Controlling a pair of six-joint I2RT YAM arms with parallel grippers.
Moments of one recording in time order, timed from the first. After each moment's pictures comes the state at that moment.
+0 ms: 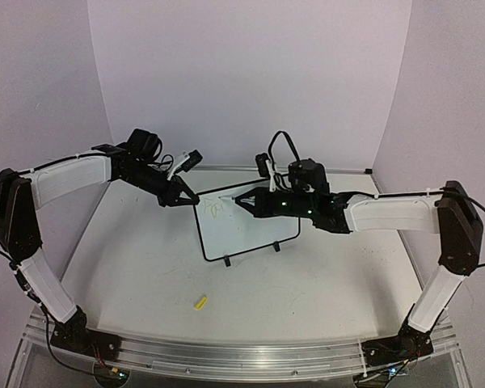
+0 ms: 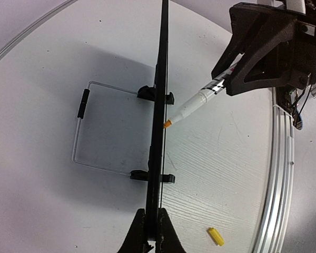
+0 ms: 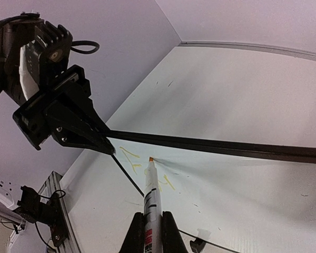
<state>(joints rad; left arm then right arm) -0.47 1.66 1.37 -0.59 0.71 0.37 0.81 1.73 1.15 0.26 -0.27 0.50</state>
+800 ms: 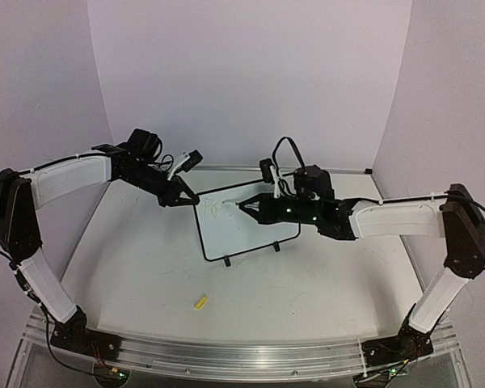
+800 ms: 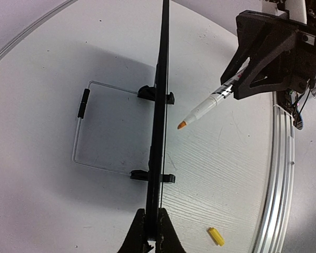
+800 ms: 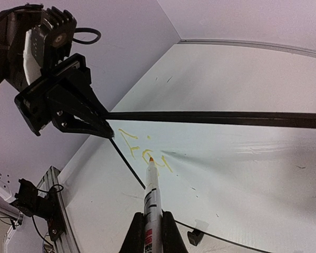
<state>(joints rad) -0.48 1.66 1.37 -0.59 0.70 0.37 0.81 1.69 1.07 0.30 -0.26 0.49</state>
